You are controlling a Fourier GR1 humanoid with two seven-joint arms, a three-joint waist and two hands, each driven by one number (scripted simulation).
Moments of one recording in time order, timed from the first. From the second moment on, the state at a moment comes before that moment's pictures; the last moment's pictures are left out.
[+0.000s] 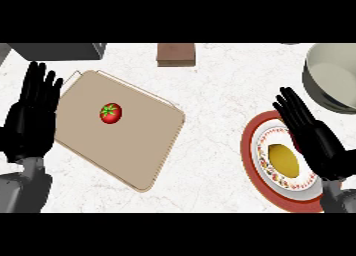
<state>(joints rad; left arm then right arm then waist) -0.21 0.27 0.00 -1.64 0.34 0.34 0.09 -0.11 -0.42 0.20 -1.61 -0.40 -0.01 -0.03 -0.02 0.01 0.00</state>
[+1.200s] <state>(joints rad) -0.12 0.22 -0.25 -1.57 0.33 0.08 0.11 0.35 -0.73 0.16 -1.98 0.47 -0.34 0.11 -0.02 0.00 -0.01</state>
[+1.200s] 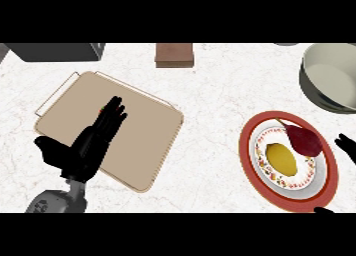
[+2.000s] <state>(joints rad) -0.16 0.18 -0.26 -1.53 0.31 0.06 0.11 0.01 -0.62 0.38 -2.11 0.61 0.18 1.01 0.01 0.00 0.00</state>
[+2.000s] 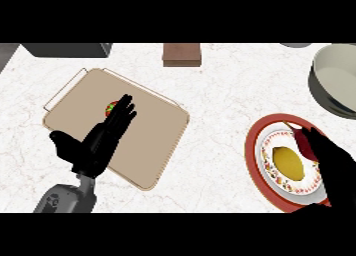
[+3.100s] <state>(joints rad) -0.12 0.16 -0.19 -1.55 0.28 -0.01 0.13 -0.09 -0.45 0.36 -1.82 0.70 0.32 0.97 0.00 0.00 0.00</state>
